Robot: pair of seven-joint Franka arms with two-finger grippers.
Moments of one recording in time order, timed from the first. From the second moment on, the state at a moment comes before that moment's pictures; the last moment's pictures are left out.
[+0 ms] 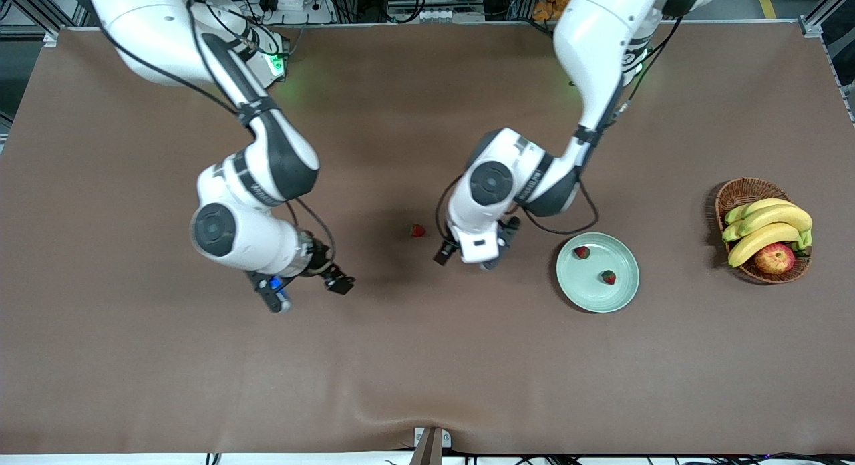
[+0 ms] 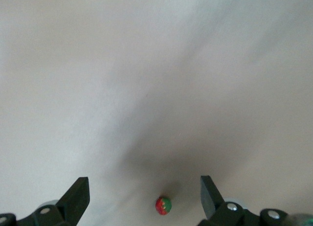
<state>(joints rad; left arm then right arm) -0.66 0.73 -0.06 -1.45 -0.14 2.26 -1.66 0.20 0.63 0.22 -1.39 0.15 2.00 1.17</state>
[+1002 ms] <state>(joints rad) -0.78 0.85 -0.05 -1.45 -0.14 2.44 -1.89 -0.04 0.45 0.21 -1.35 0.08 1.73 0.64</state>
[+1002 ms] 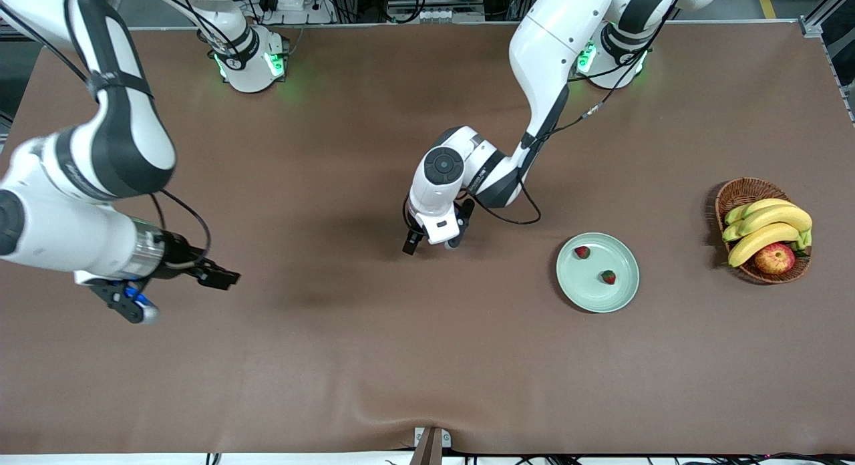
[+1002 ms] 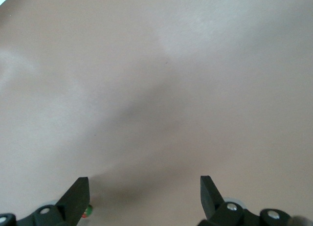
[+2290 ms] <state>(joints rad) -0.79 0.87 -0.04 -1.44 -0.14 2.46 -1.90 -0.04 -0.09 0.16 -1.69 0.05 1.66 0.30</state>
